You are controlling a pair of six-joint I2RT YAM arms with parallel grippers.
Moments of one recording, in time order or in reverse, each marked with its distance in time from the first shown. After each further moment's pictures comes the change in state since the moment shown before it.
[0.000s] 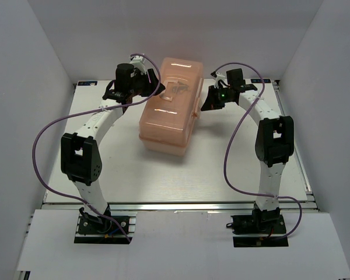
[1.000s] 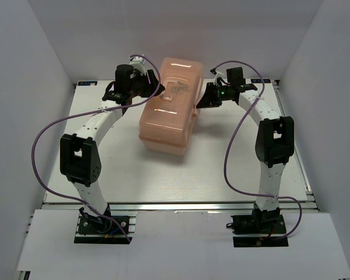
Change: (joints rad) left arm 0.000 -0.015 -0.026 0.019 -0.001 0.006; right arm 0.005 -0.010 0.000 0.066 -0.114 0.087
